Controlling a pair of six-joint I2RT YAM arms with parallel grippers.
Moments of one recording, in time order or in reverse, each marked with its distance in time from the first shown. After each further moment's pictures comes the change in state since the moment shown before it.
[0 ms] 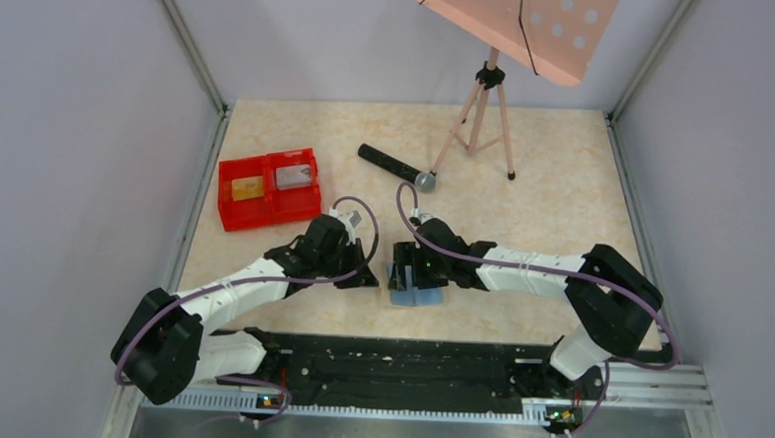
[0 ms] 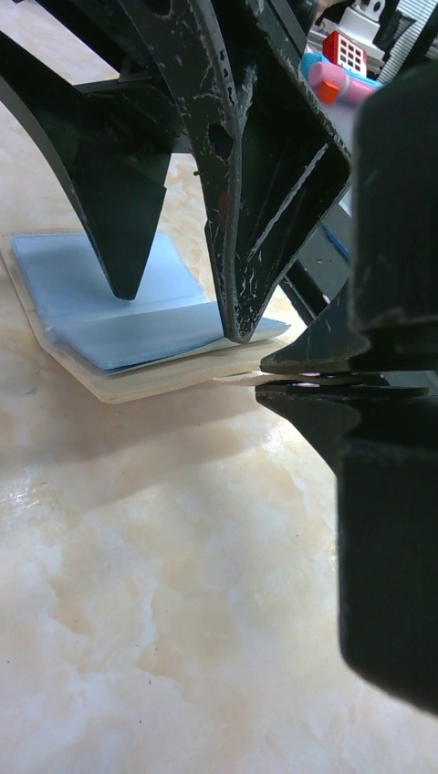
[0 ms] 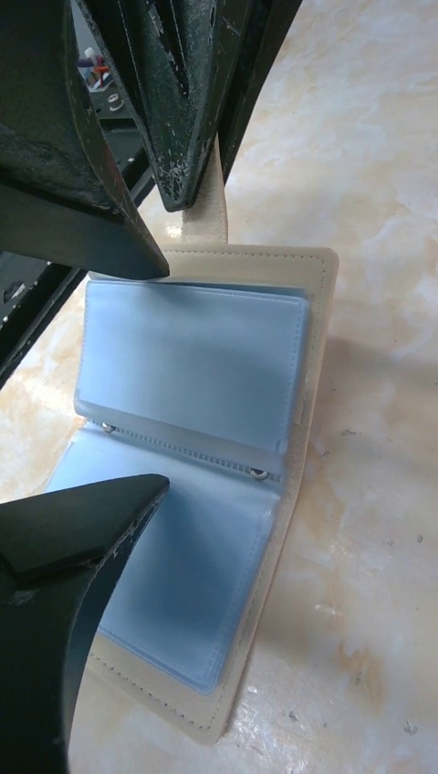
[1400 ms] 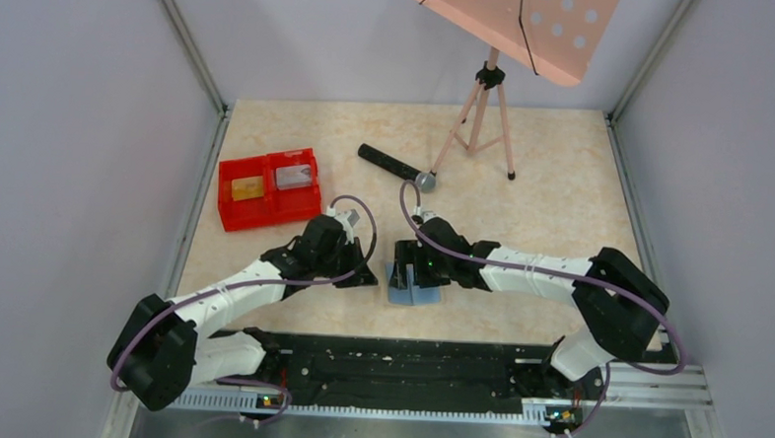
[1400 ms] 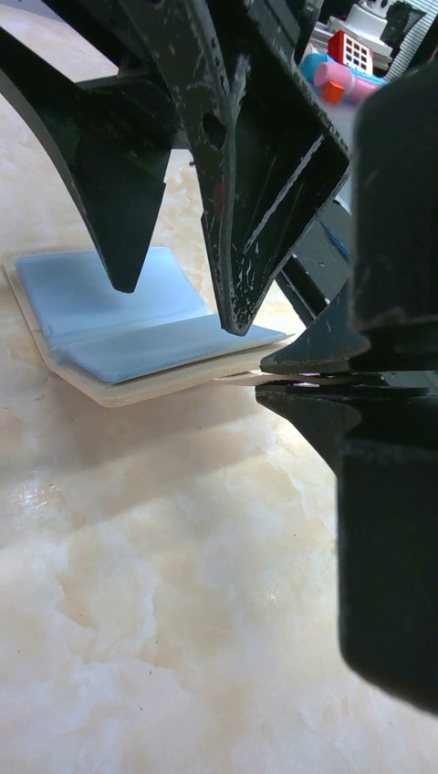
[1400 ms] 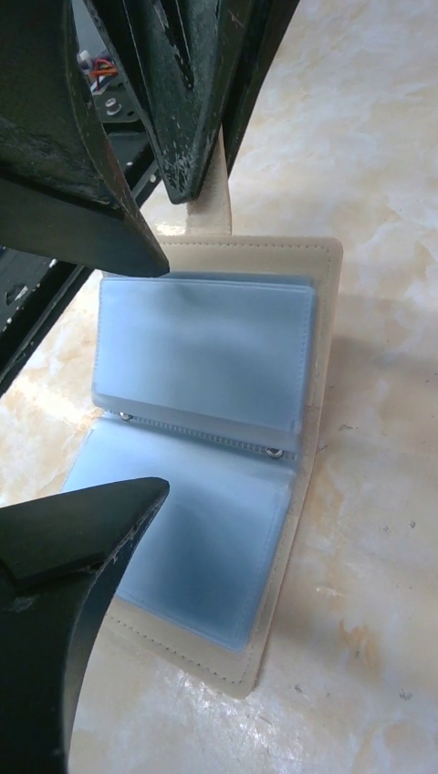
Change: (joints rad) left arm 0.000 -0.032 -0.002 -0.008 -0.015 0.000; right arm 0.000 -0.037 0.000 -0.021 0.027 0.002
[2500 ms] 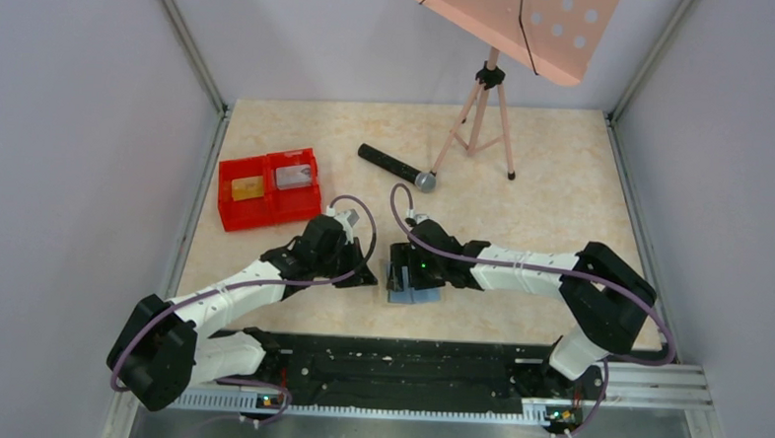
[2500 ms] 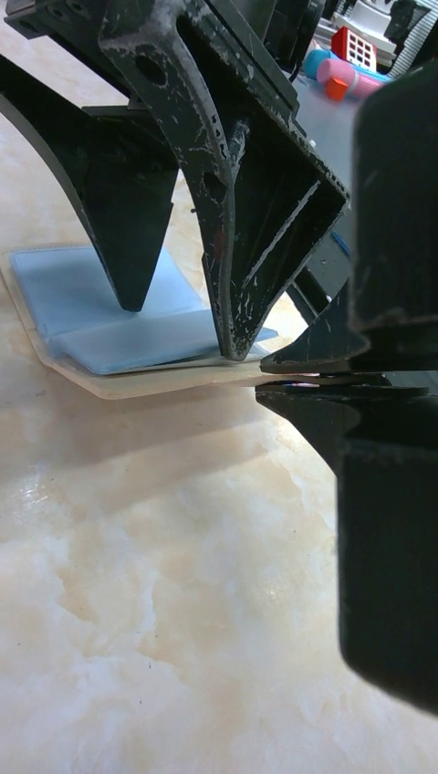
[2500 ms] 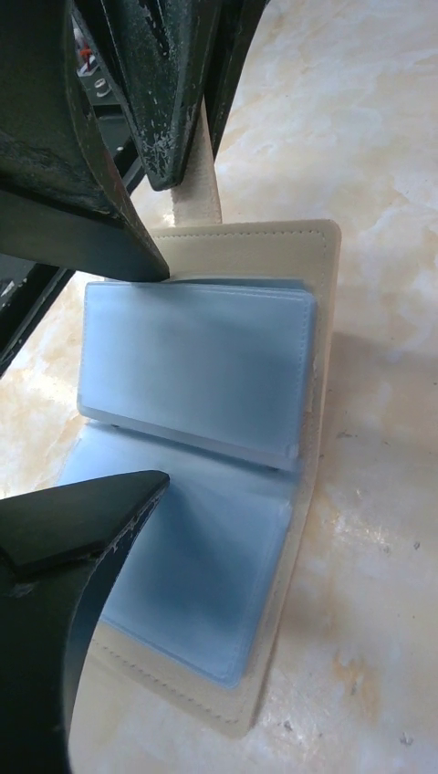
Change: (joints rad) left arm 0.000 -0.004 -0.002 -0.001 -0.008 0.001; right arm 0.023 0.070 0.034 -0.002 0.010 0.001
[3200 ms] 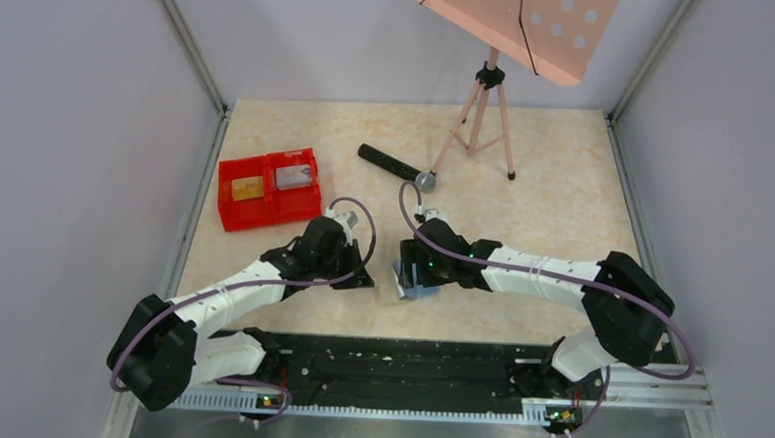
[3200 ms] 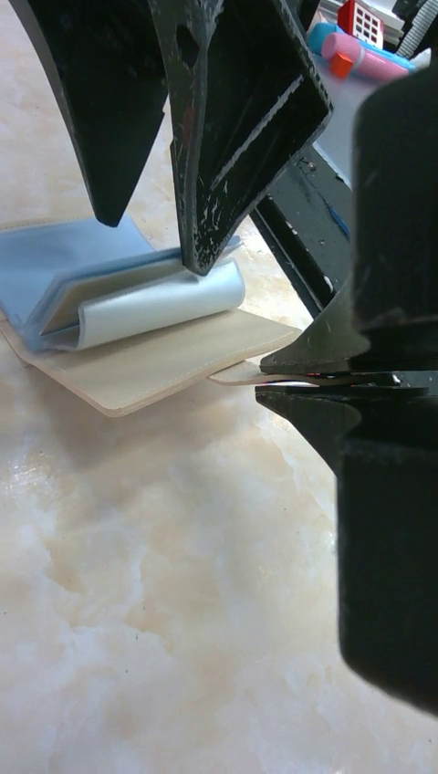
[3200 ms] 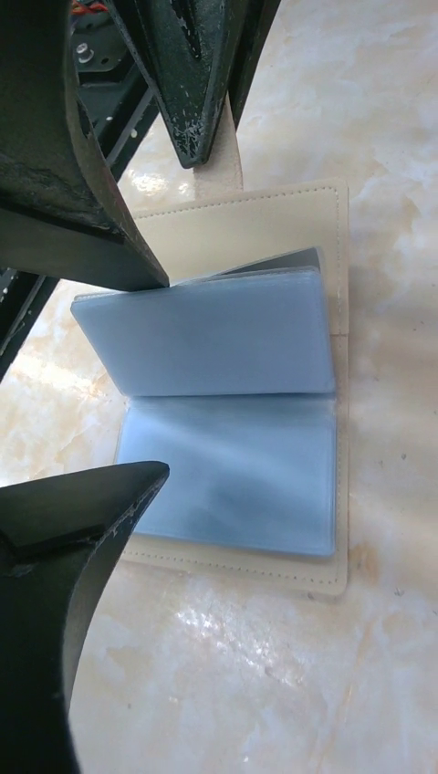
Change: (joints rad) left arm 0.000 0.000 0.000 -0.036 -0.022 0.023; right arm 0.003 -0.089 0.000 -0.099 0.114 -0.023
